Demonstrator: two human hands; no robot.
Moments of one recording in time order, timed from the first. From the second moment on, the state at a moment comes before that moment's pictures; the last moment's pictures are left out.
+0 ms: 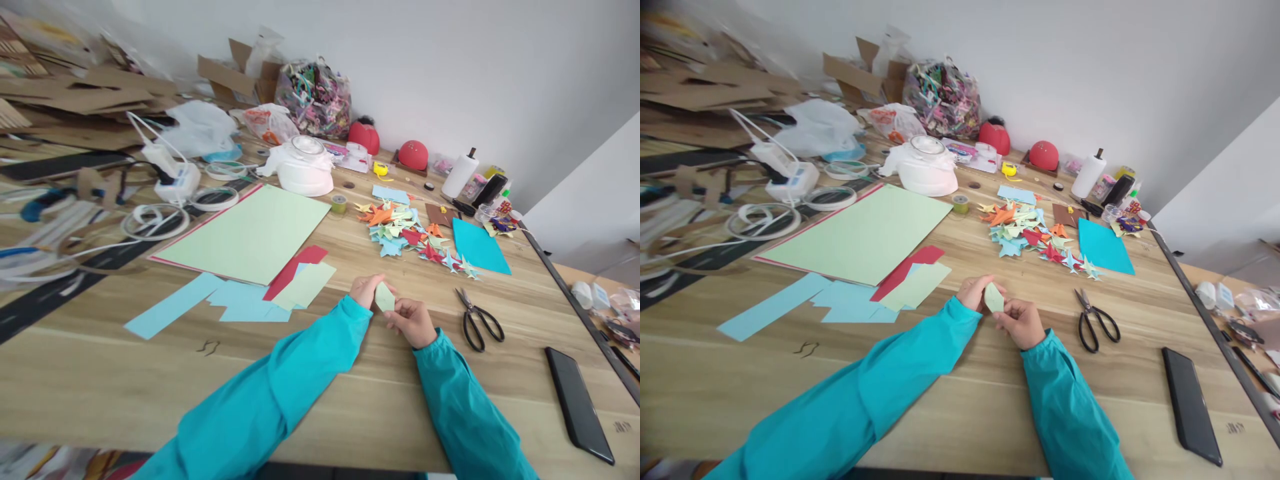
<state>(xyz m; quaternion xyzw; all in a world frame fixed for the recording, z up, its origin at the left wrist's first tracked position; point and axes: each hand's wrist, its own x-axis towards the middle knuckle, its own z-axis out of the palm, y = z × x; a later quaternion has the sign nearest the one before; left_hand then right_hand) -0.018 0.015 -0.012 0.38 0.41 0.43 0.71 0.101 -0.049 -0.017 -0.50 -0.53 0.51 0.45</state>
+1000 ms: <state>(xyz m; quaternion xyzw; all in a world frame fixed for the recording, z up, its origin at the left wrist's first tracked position) -0.019 0.011 -0.009 0.54 0.38 0.44 0.61 0.104 -0.047 -0.012 -0.51 -0.48 0.52 0.49</state>
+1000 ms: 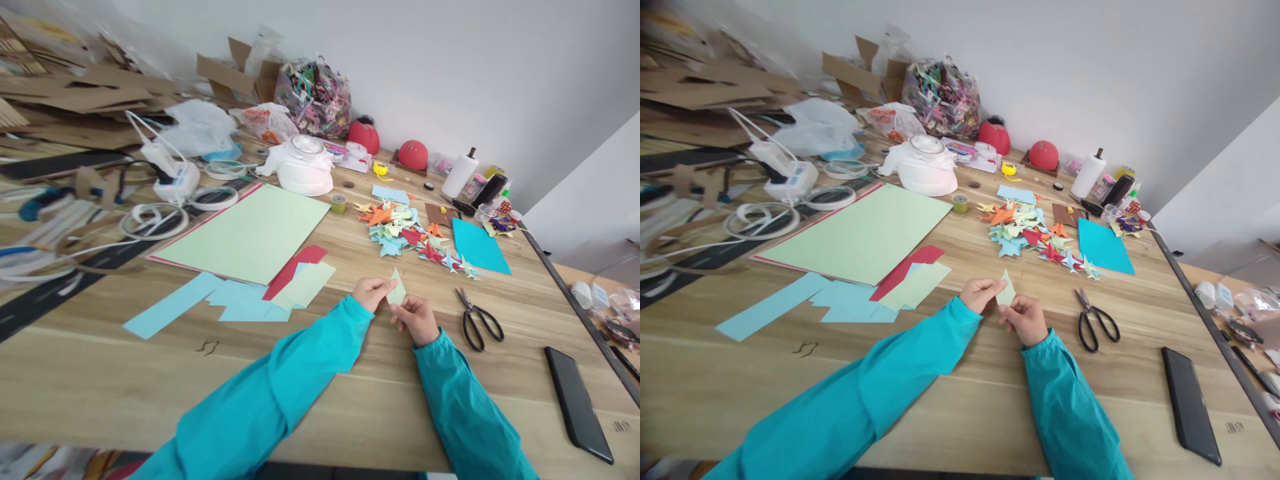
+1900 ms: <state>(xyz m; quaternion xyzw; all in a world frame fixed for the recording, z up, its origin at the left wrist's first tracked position) -0.020 0.013 -0.006 0.41 0.43 0.51 0.62 0.102 -0.048 -0.015 -0.50 -0.50 0.53 0.46</state>
